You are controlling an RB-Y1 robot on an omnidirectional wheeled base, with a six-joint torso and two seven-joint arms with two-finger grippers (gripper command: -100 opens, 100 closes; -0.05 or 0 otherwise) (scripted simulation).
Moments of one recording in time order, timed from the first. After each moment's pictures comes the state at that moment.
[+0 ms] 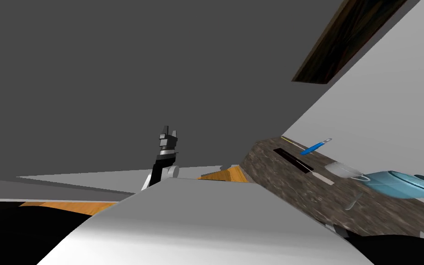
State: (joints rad) left arm 0.45 -0.02 0.05 -2.24 0.01 -0.38 0.03; right arm 0.58 -1.37 0.67 -1.14 0.10 -0.88 -0.12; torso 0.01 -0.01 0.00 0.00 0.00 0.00
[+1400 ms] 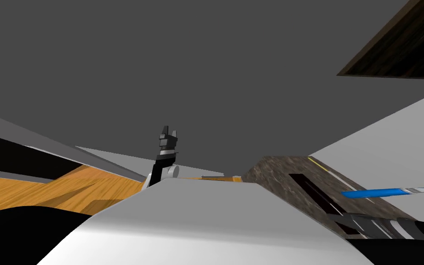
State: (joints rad) left arm 0.45 -0.02 0.05 -2.24 0.01 -0.38 0.03; right arm 0.46 -1.68 0.79 -0.92 0.25 -0.81 -0.10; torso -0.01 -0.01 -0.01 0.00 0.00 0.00
